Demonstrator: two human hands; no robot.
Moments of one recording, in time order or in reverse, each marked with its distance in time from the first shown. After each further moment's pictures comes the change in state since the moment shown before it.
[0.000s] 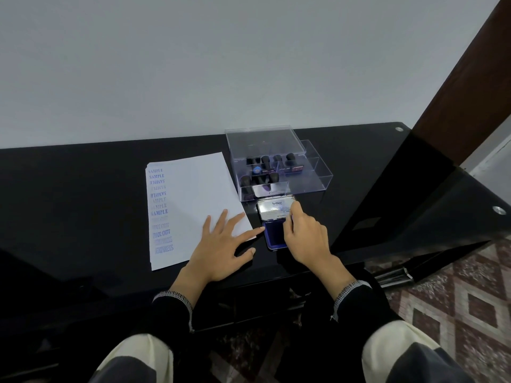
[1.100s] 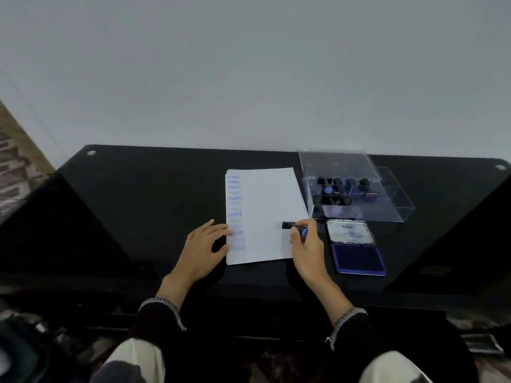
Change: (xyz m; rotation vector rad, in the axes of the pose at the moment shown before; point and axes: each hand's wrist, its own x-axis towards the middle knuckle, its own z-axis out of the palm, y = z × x) left_hand -0.100 -0.127 -0.031 -0.273 0.279 -0.400; right_hand 0.004 -0.109 0.068 0.881 -0.010 0.019
